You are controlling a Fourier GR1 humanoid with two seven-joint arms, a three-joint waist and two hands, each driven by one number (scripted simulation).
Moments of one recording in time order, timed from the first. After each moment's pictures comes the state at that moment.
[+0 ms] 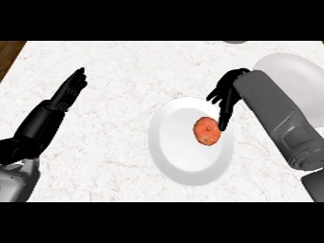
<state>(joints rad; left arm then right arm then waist) -0.22 0.42 -0.19 -1.64 0.14 -0.04 -0.03 -1.18 -0.21 0.31 -0.11 -0.04 0.90 0.69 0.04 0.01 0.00</state>
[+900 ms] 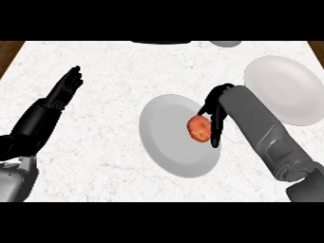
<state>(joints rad) -0.21 0.39 -0.13 -1.62 0.11 -0.08 -0.03 -1.10 -0.12 0.31 -0.15 0.02 0.96 0.71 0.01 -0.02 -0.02</state>
